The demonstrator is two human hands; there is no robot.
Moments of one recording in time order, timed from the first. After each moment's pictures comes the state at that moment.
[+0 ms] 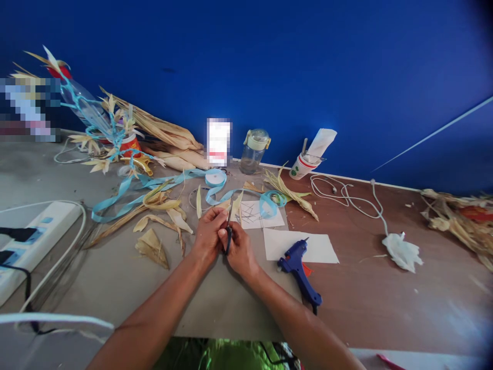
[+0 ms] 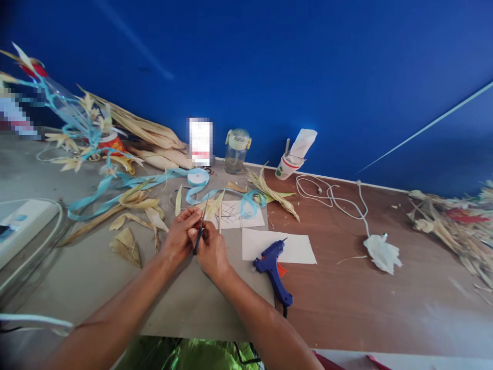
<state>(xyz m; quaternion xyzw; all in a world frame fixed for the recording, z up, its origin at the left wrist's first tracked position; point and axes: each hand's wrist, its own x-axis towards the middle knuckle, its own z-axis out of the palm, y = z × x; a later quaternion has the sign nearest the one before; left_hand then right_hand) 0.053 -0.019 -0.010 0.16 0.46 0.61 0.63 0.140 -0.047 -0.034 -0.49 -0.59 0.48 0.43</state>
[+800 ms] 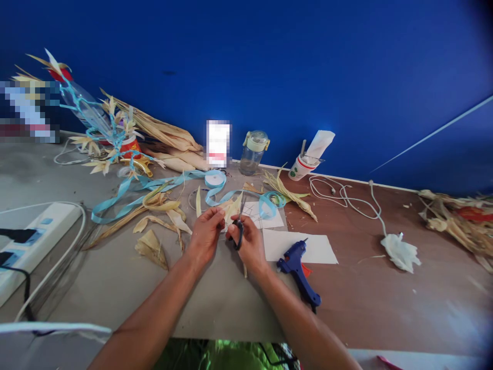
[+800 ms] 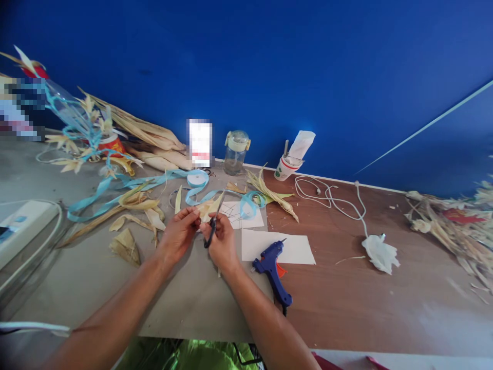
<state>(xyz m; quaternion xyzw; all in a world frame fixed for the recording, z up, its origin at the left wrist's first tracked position) 0.043 -0.017 -0.016 0.19 0.45 0.60 0.64 0.152 -0.038 -0.013 -0.47 -0.47 0.56 0.49</state>
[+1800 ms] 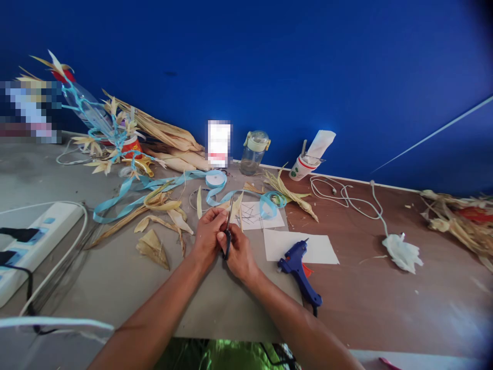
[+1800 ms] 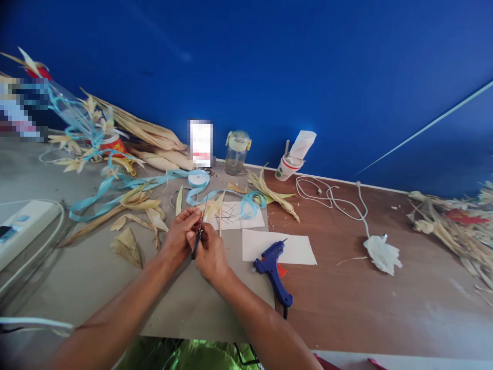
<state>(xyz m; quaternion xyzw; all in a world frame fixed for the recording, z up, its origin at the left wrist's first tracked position) 0.051 -0.021 -0.009 0.19 0.47 0.60 0.62 0.139 -0.052 -0.025 -0.47 -0.58 0.51 0.43</state>
